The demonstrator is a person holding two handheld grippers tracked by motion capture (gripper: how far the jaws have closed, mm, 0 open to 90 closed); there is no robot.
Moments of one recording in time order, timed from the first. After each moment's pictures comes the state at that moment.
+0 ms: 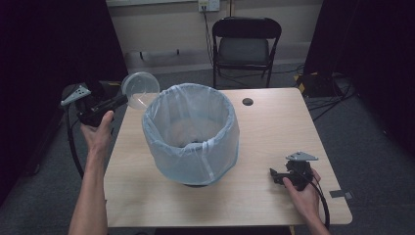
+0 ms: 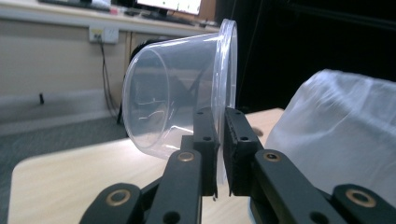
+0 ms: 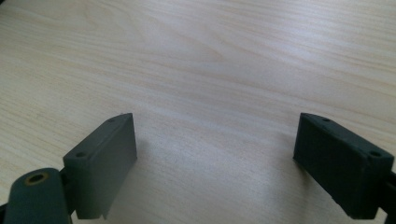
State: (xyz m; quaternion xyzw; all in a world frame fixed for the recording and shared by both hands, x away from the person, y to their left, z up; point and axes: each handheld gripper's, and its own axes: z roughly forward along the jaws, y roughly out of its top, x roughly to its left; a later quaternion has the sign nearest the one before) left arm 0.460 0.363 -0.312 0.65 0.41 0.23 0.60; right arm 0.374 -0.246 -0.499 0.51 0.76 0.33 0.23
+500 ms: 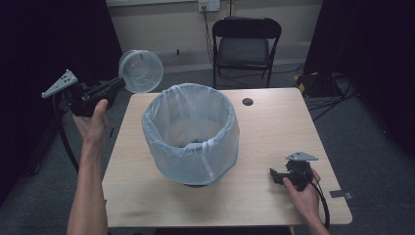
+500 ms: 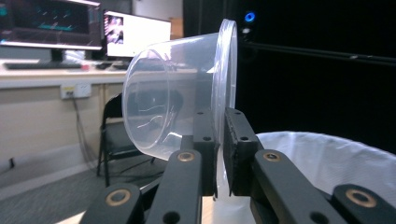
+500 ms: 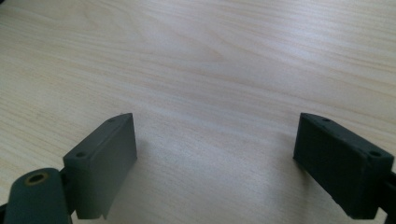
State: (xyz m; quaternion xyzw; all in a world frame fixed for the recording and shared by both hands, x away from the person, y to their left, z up) left arm 0.430 0.342 -0.250 0.64 0.31 0.25 0.66; right arm 0.374 -0.246 -0.499 0.51 0.76 0.33 0.23
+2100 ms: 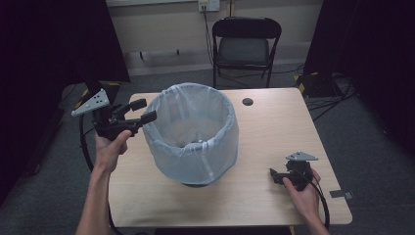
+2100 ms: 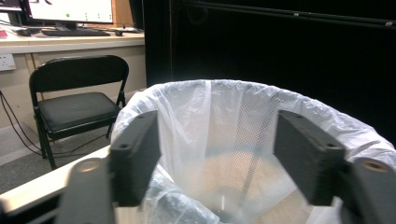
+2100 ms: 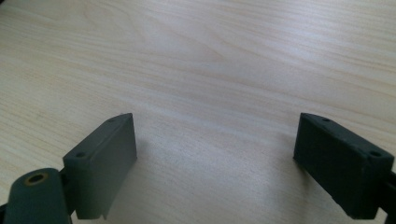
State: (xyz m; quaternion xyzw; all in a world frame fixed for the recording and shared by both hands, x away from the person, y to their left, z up) left arm 0.398 0.285 -0.276 0.71 0.27 0.18 0.63; right arm 0.374 -0.246 -0.499 0.51 0.76 0.33 0.23
